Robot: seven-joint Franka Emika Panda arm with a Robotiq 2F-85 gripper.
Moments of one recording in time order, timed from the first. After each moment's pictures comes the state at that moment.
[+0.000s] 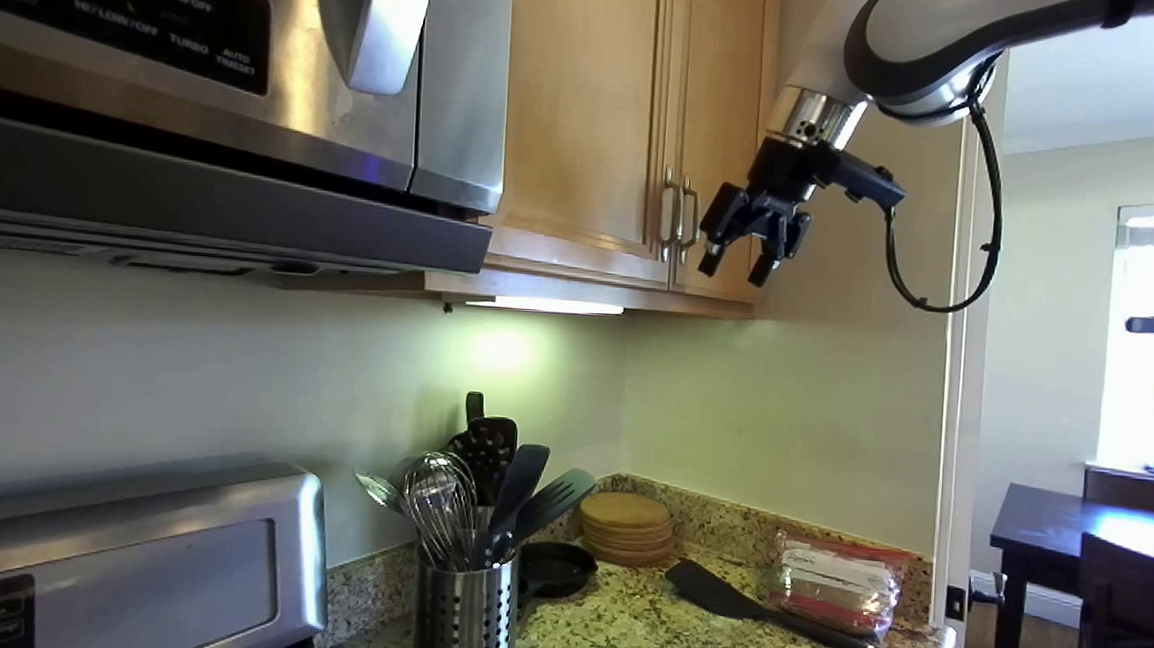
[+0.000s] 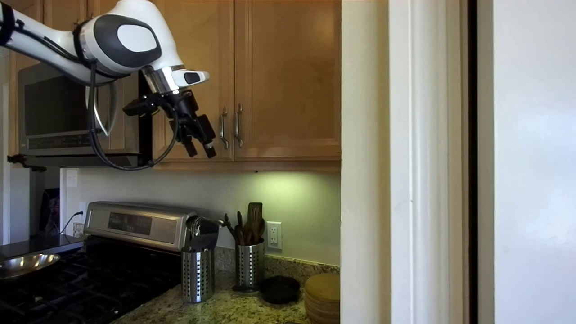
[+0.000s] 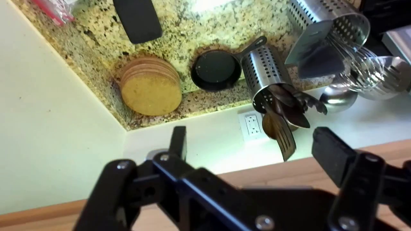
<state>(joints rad) -0.03 -0.56 0.05 -2.19 -0.05 2.14 0.28</state>
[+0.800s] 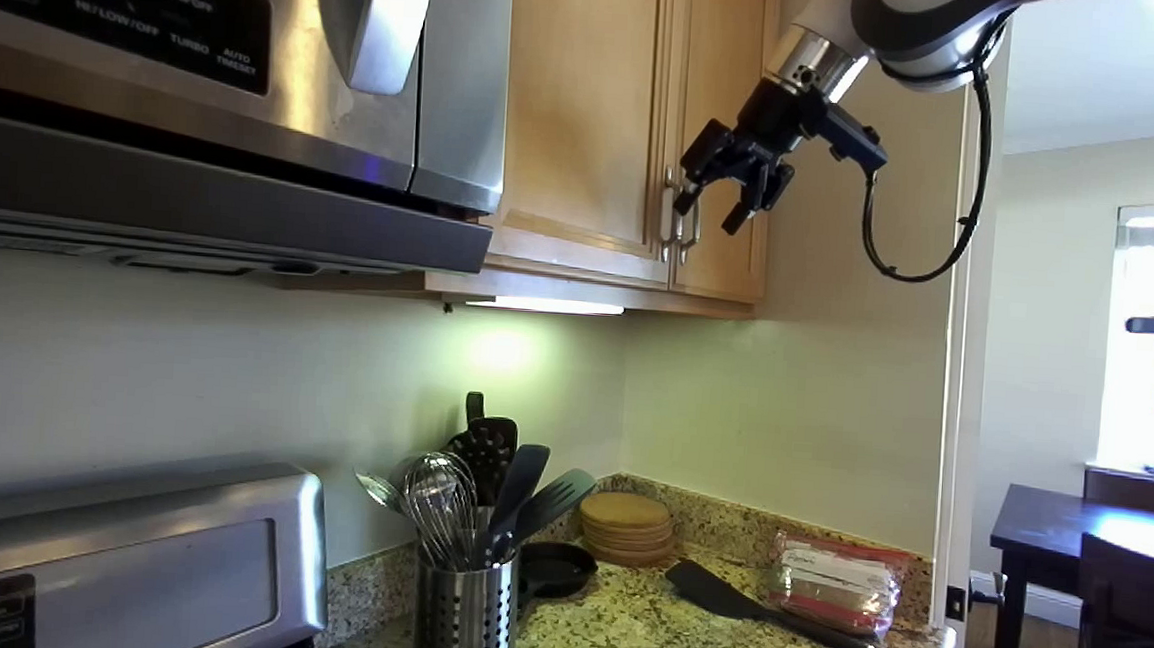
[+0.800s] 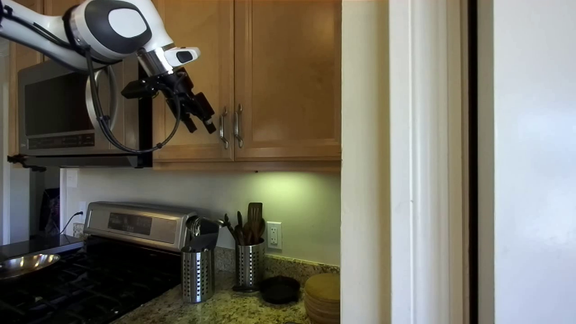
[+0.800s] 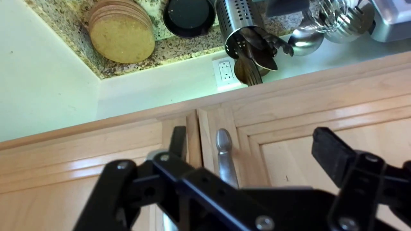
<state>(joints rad) -0.03 -0.56 0.08 -2.12 -0.02 2.25 0.28</state>
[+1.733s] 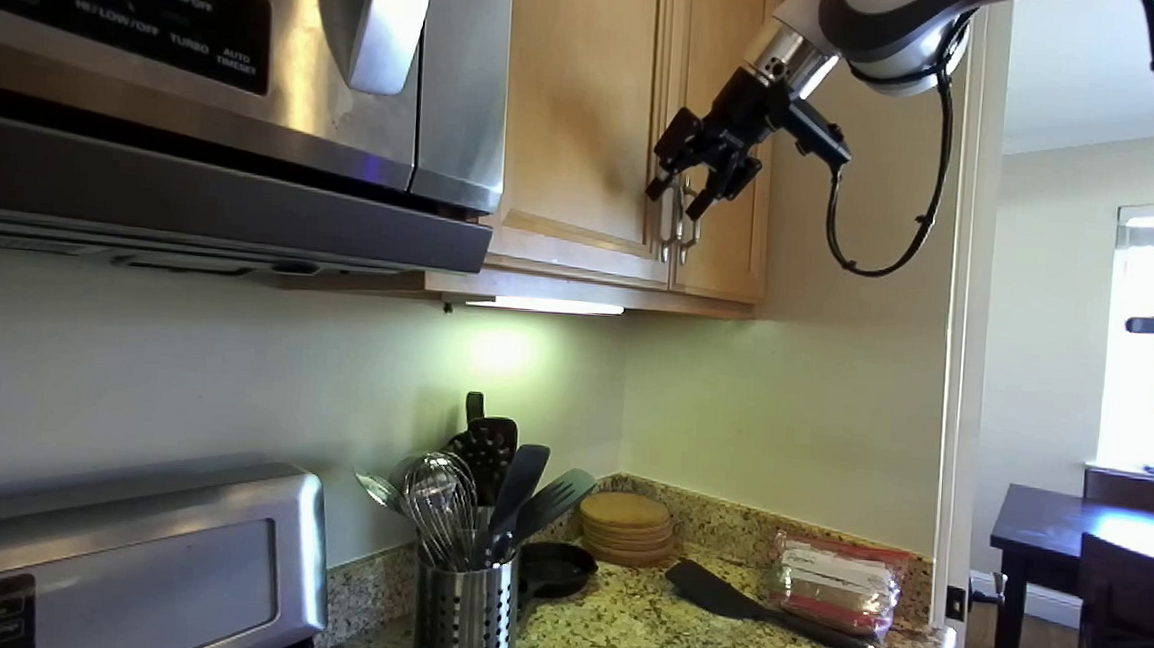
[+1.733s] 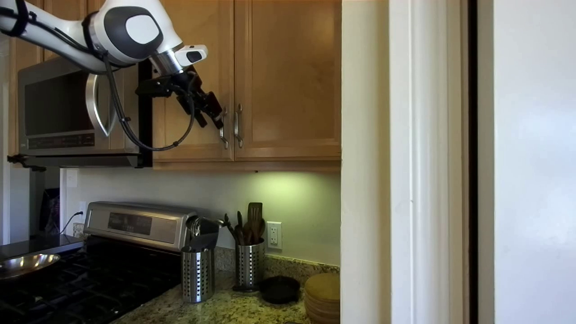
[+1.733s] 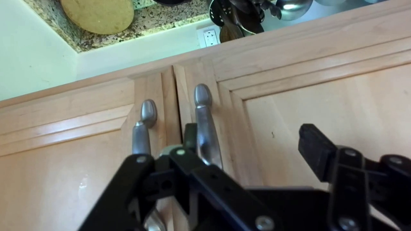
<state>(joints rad) -0.03 -0.48 0.08 -2.05 0.00 2.35 0.28</state>
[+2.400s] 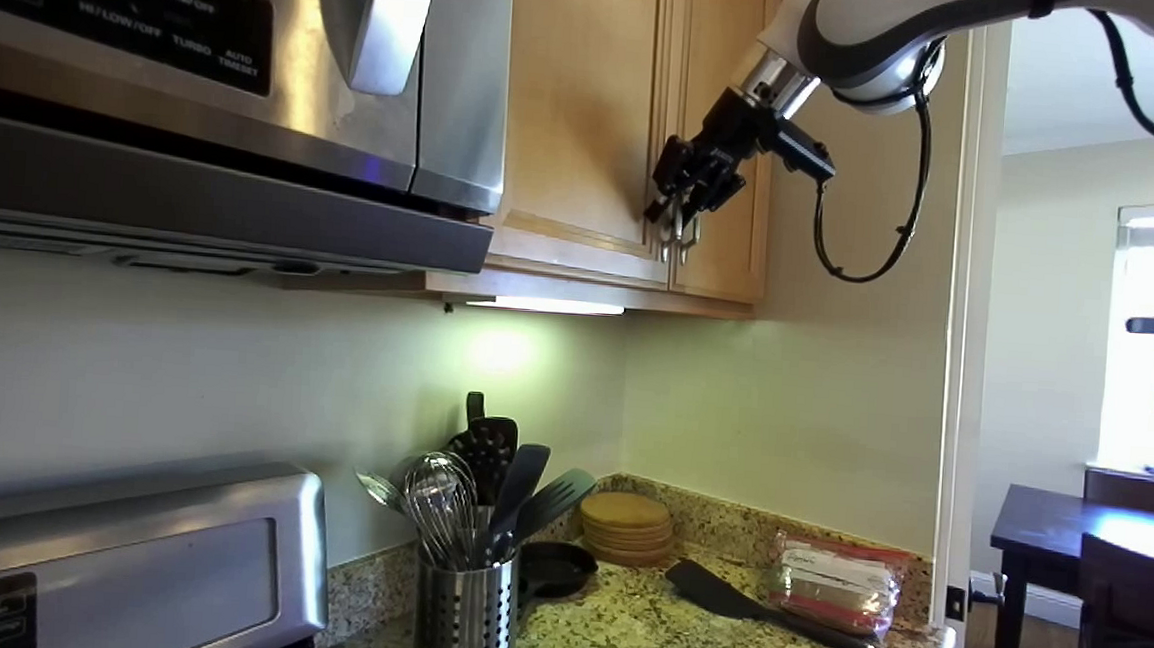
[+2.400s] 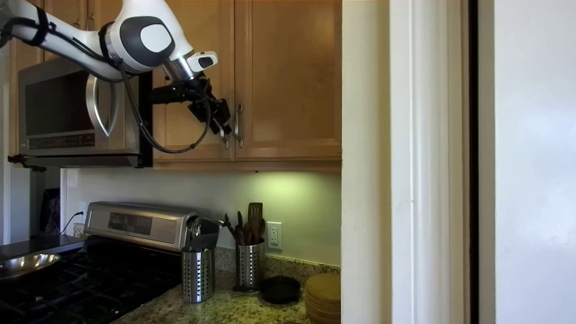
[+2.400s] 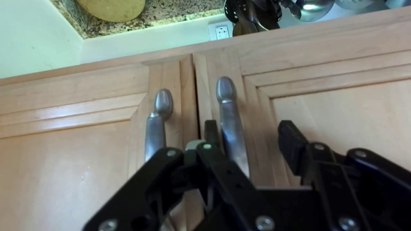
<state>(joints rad) -0.04 -0.43 0.06 -2.03 -0.02 2.38 0.19</state>
